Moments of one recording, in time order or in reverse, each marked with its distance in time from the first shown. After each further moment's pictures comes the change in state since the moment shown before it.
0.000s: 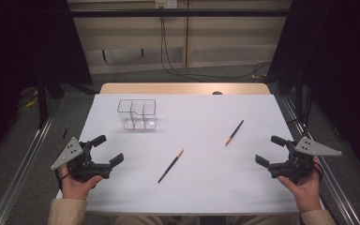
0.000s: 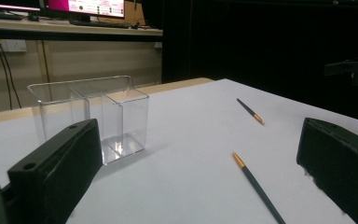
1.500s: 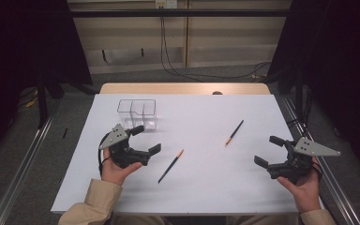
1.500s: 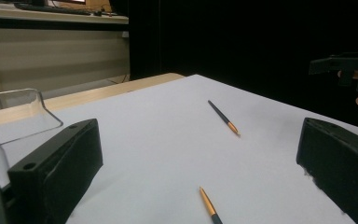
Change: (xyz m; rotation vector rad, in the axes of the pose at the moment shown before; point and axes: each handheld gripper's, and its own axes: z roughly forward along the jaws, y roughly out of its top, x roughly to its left) left arm -0.032 0.008 0.099 0.048 -0.118 -0.002; right arm 0.002 0.001 0.002 -0.004 0.022 -0.012
